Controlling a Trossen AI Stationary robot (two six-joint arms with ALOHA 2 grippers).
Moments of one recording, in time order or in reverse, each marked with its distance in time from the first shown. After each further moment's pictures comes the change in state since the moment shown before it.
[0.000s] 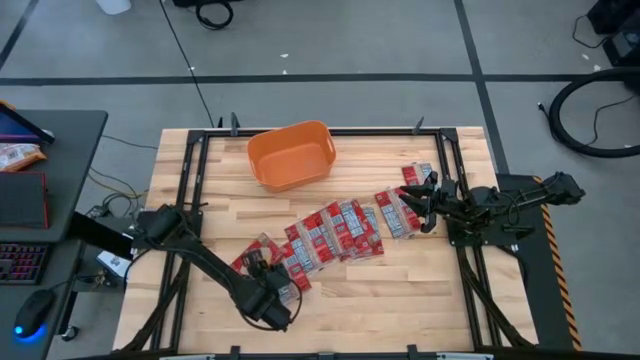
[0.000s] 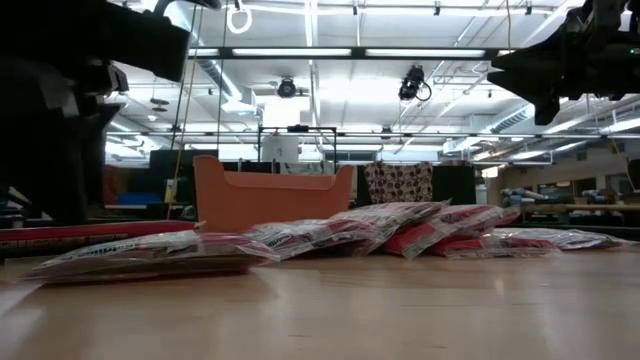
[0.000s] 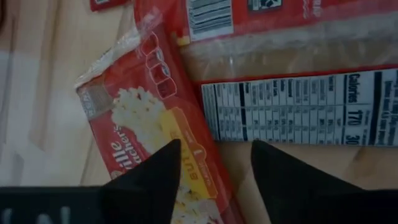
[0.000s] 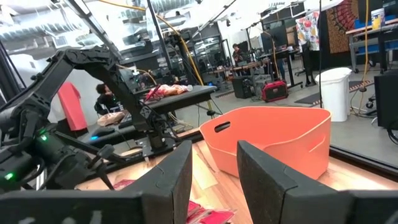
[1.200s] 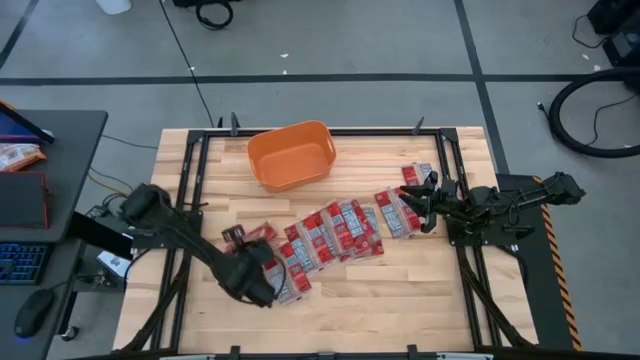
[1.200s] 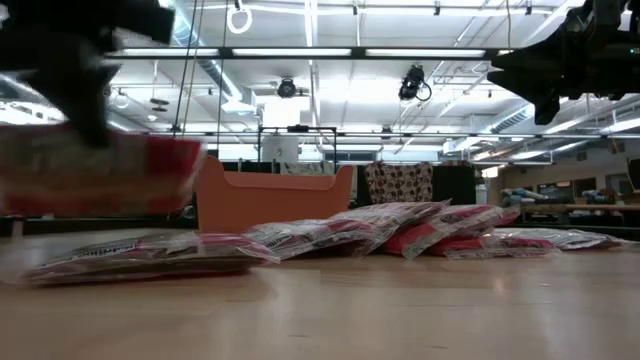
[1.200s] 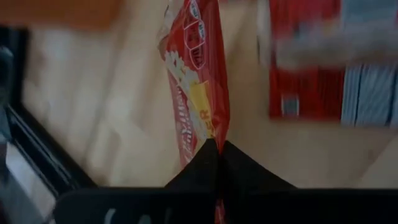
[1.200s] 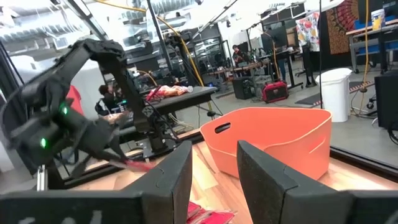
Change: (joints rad) left arm 0.061 -0.254 -0.141 -0.181 -0.111 0.000; right arm 0.000 0.000 0.000 0.003 0.000 0.000
